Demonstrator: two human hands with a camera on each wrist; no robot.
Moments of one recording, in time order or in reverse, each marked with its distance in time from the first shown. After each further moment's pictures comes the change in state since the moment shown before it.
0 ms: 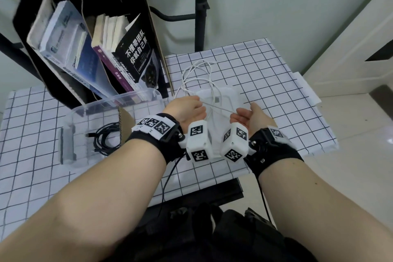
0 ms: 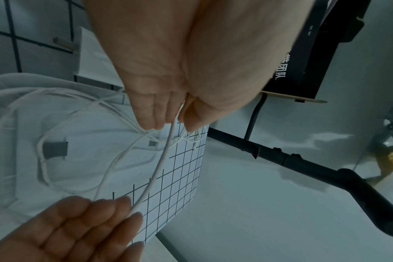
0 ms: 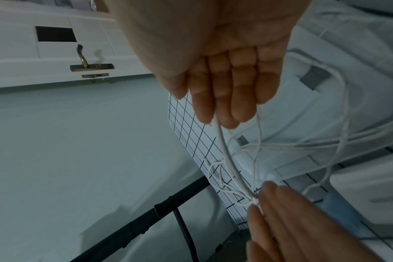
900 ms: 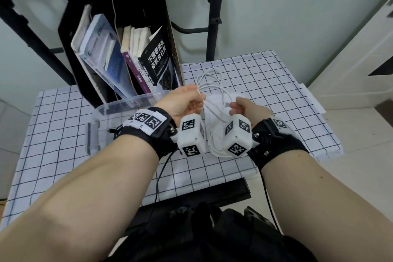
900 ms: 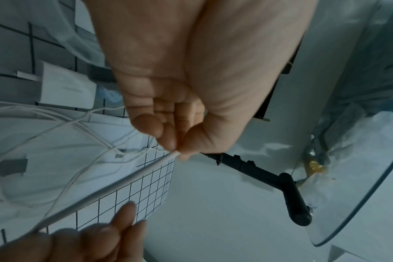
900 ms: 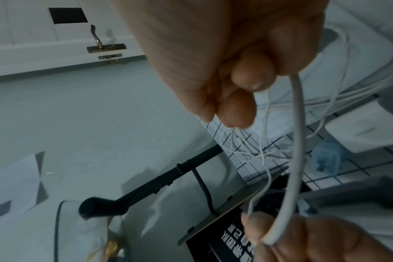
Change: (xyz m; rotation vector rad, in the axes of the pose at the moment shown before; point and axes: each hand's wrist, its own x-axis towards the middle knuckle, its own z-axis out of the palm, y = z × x) left_hand -0.028 0.023 -0.047 0.021 -0.139 0.237; right_hand -0.044 -0.001 0.024 -0.097 -0.167 -0.080
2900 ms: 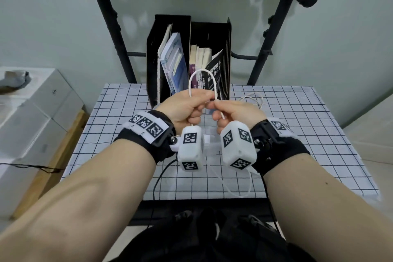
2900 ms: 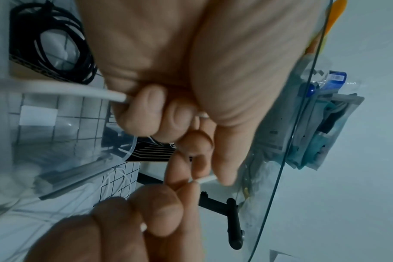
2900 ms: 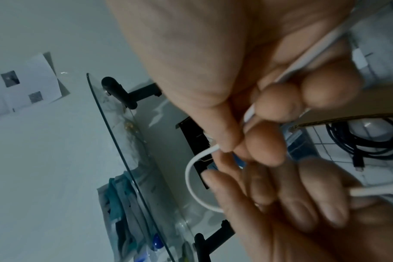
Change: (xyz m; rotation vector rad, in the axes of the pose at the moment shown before) left_hand -0.086 0.038 -0.103 0.065 -0.084 0.185; right_hand -0.076 0.036 0.112 -0.373 -0.617 -0.155
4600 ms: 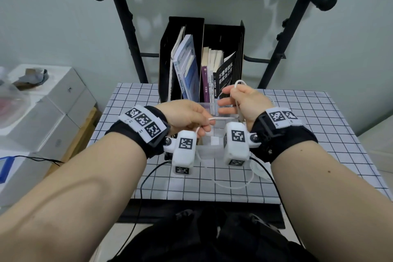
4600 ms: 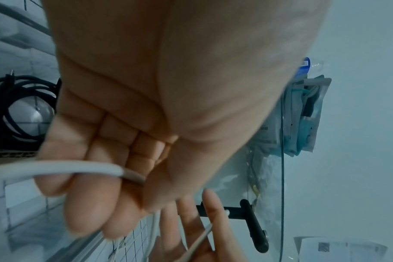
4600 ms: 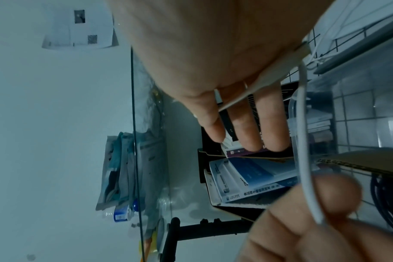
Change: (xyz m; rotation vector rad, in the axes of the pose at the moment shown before) left_hand -0.016 0.009 -0.027 0.381 -0.147 -0.237; right_hand 0.030 -0.015 0.004 -0.287 0.093 -0.207
